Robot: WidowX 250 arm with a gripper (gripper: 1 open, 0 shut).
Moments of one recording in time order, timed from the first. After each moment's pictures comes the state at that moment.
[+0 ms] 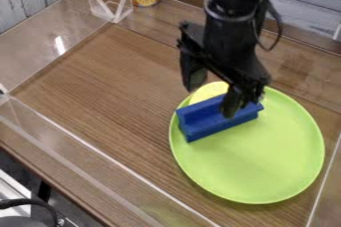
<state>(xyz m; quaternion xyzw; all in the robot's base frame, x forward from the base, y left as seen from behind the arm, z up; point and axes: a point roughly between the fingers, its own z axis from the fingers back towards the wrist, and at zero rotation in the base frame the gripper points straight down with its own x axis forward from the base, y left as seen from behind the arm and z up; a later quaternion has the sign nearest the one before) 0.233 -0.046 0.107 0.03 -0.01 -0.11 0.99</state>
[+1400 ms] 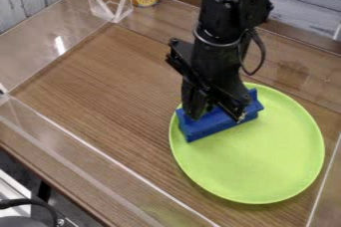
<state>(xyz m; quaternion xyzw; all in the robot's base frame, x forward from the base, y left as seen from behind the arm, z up) 0.225 -0.032 0.089 0.06 0.01 -0.12 0.99</state>
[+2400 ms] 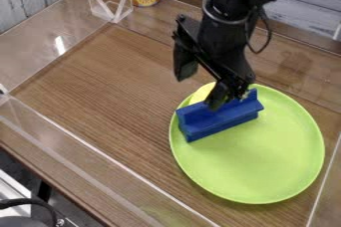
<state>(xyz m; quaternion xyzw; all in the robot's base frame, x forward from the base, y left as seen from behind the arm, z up) 0.245 -0.027 0.098 0.09 0.01 -0.14 0.99</state>
